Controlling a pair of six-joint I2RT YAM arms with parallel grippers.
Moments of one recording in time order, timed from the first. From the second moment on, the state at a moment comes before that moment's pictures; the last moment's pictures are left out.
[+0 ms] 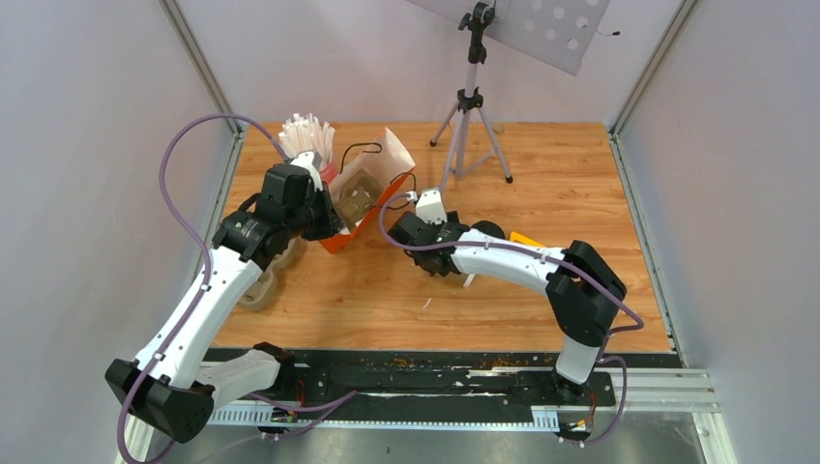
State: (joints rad) left arm -0.43 1.08 1.19 -0.80 0.02 -0.52; right arm 0.96 1.76 1.27 -0.59 0.70 0.58
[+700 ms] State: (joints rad) left arm -0.43 1.05 1.19 -0.79 0.03 -0.52; right arm 0.96 1.75 1.33 -0.75 0.59 0.61
